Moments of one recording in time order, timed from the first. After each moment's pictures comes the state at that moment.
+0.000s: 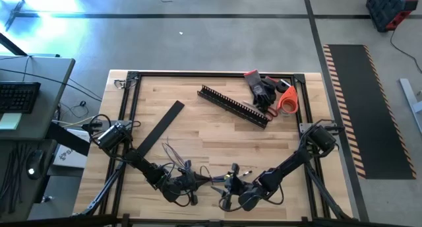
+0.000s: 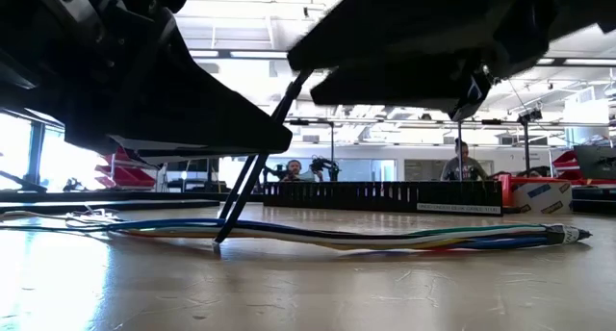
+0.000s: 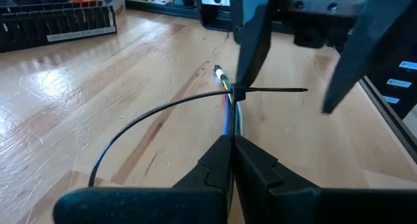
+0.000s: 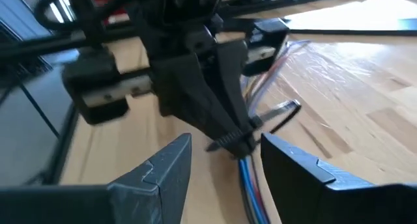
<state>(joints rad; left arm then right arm) -0.72 2.09 0.86 0.82 -0.88 -0.44 0.69 2.07 1.12 0.42 0.81 0.55</state>
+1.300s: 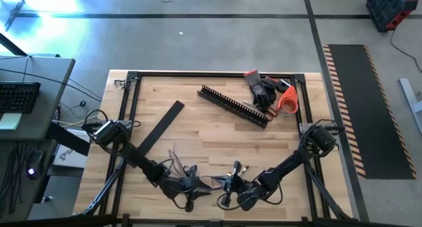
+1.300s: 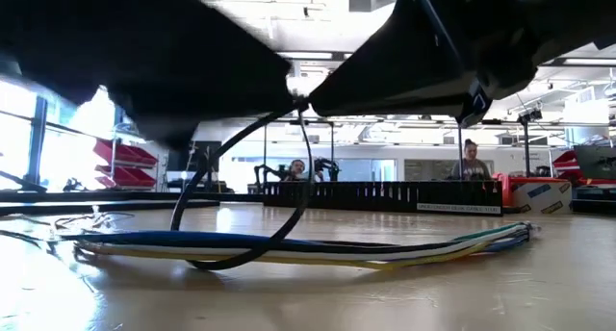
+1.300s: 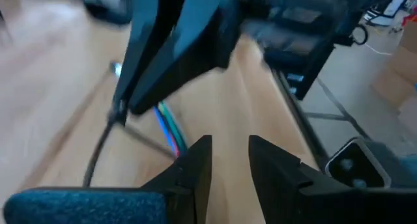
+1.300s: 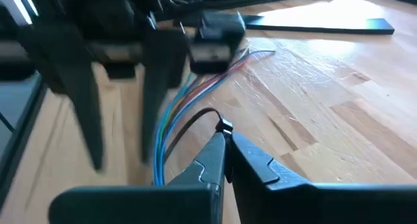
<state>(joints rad) -0.70 2.01 0.86 0.81 -0.55 -0.41 0.68 2.07 1.12 0.33 0.88 0.58</state>
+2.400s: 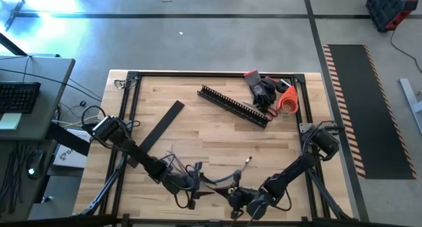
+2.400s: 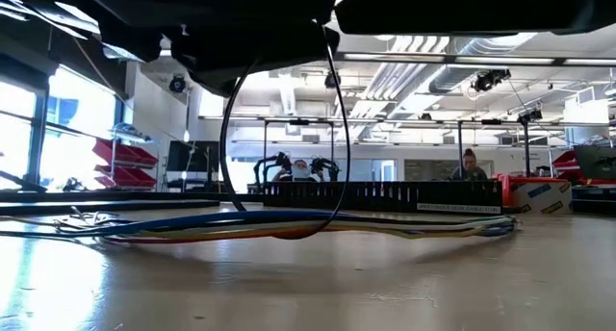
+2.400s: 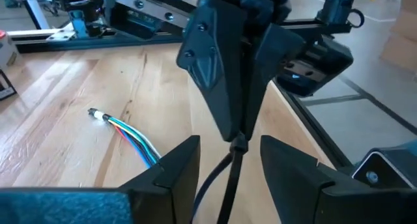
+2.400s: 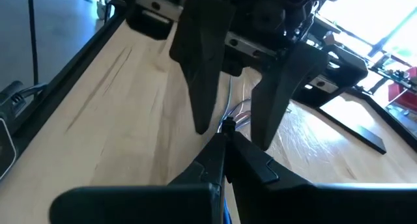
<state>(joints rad) -0.64 1.96 0.90 0.77 -0.49 -0.14 0.77 2.07 1.12 0.48 0.88 -0.03</state>
